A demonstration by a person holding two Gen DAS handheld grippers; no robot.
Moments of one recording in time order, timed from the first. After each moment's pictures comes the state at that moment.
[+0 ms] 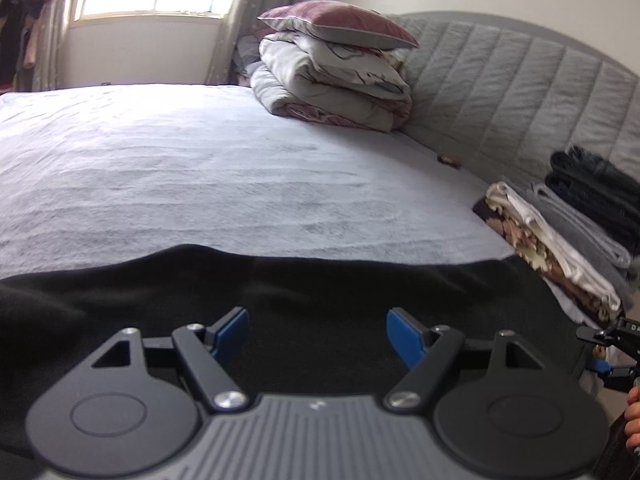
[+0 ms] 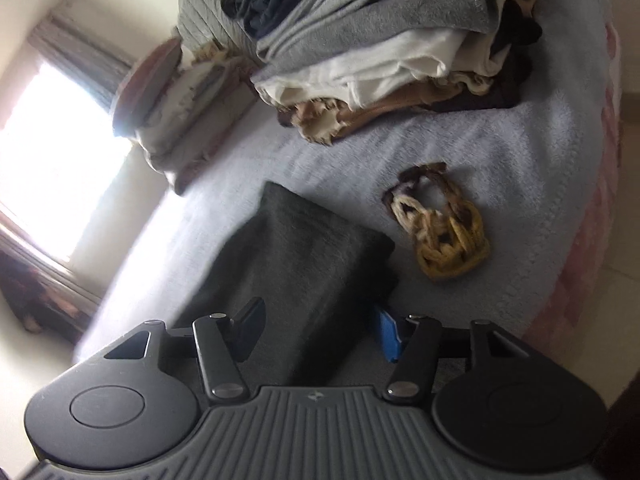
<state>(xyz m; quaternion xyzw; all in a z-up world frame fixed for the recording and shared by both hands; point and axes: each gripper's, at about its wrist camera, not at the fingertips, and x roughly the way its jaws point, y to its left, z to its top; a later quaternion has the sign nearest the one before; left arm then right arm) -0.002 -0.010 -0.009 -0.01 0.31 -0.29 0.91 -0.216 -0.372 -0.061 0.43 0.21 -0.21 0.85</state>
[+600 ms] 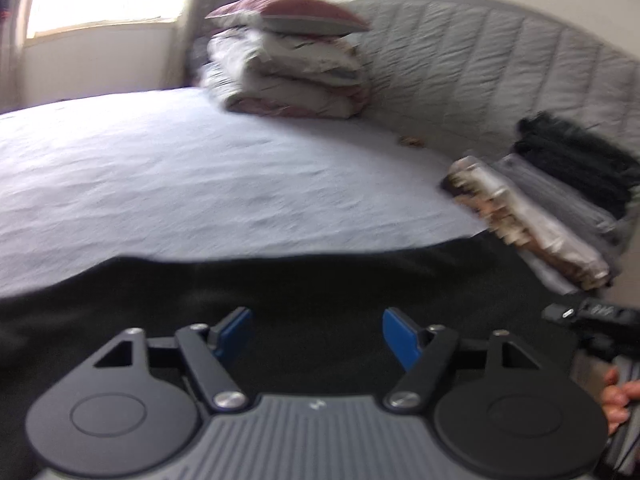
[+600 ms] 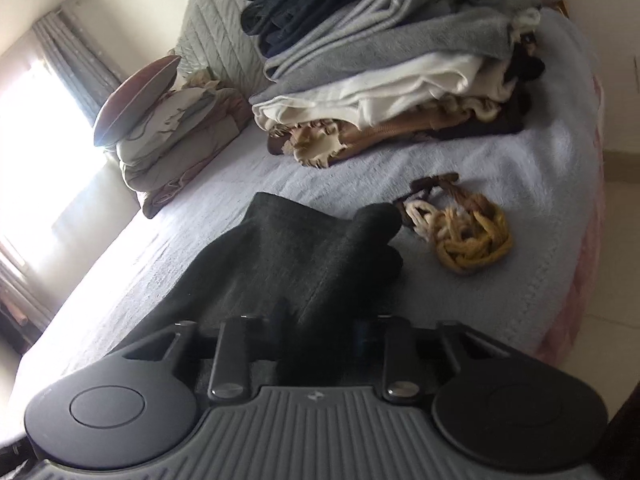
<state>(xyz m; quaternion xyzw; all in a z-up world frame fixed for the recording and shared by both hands) 0.014 -0.039 -0.019 -0.01 0.29 -0.37 0.88 -0.193 -0.338 -0.068 0.36 0.16 -0.28 0.88</state>
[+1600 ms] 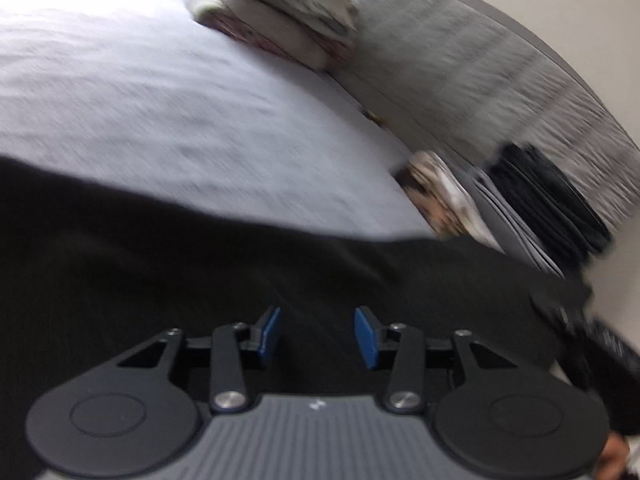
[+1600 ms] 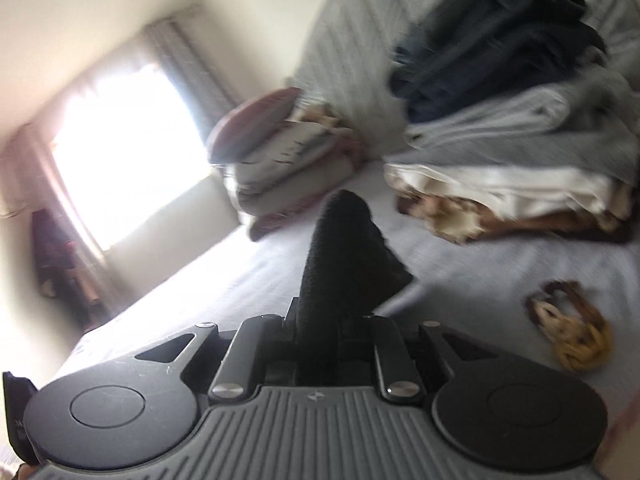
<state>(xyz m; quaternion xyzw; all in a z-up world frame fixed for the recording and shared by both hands) 0.043 -0.075 -0.057 -0.12 0.41 -0.44 0.79 -0.181 -0.309 -0.006 0.28 0.07 -0.14 0.95</state>
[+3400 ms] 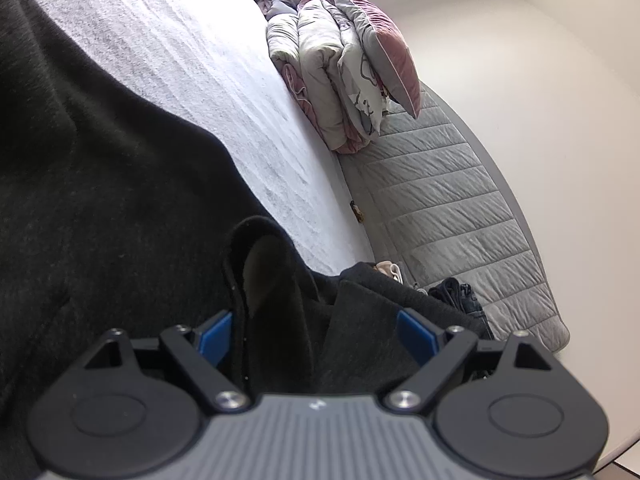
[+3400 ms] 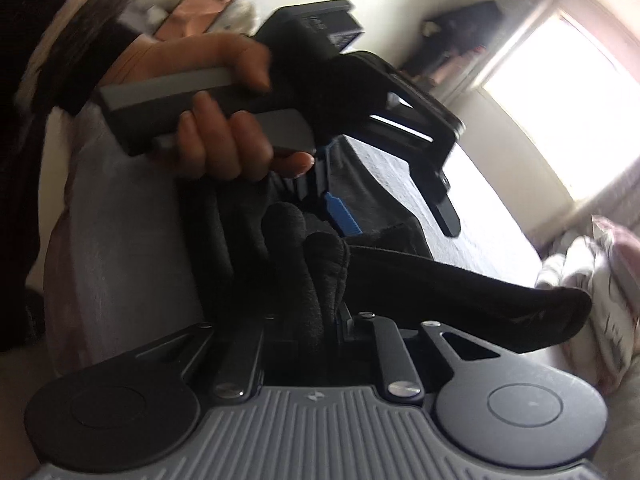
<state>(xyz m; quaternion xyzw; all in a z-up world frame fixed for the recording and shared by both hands) 0.052 0.082 -0.092 -0.40 0.39 -0.40 0.73 -0.131 -0.094 -0.001 -0.40 0.22 0.27 0.85</state>
